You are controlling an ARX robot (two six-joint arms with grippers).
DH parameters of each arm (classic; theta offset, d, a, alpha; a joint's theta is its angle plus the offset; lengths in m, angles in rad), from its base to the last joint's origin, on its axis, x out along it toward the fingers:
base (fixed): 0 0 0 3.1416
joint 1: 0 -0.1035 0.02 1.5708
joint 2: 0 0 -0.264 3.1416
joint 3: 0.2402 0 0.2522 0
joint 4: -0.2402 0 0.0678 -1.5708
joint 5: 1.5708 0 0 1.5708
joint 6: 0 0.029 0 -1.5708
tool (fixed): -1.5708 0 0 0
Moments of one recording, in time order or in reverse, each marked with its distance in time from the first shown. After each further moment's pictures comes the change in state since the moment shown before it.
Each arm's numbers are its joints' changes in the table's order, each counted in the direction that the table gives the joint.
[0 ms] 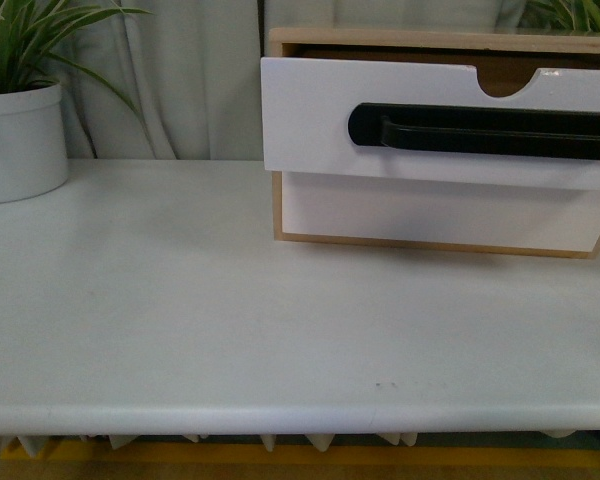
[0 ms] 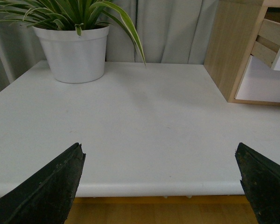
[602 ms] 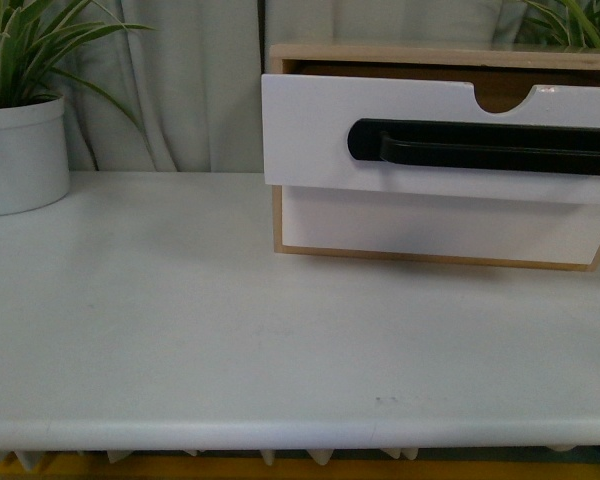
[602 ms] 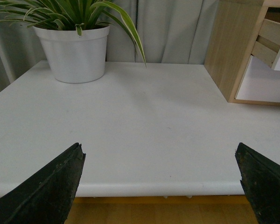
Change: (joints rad) left arm 0.000 0.000 0.000 0.000 0.000 0.000; right arm 0.000 0.000 0.000 0.000 0.000 0.000
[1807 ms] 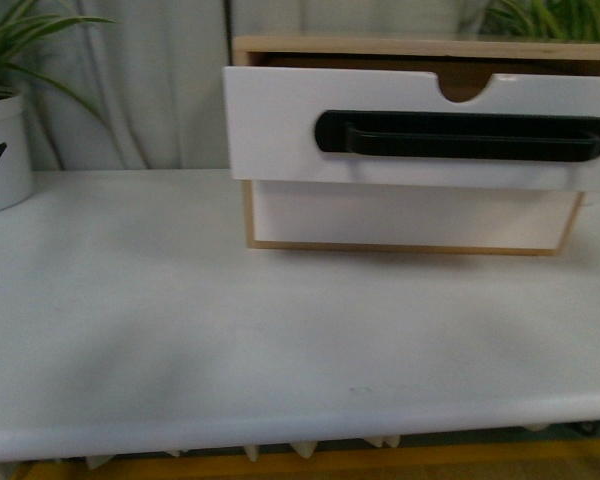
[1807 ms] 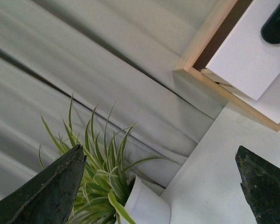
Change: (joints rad) left arm 0.484 1.128 0.160 1.275 0.137 1.175; right arm 0.163 0.833 0.486 0.091 0.208 -0.523
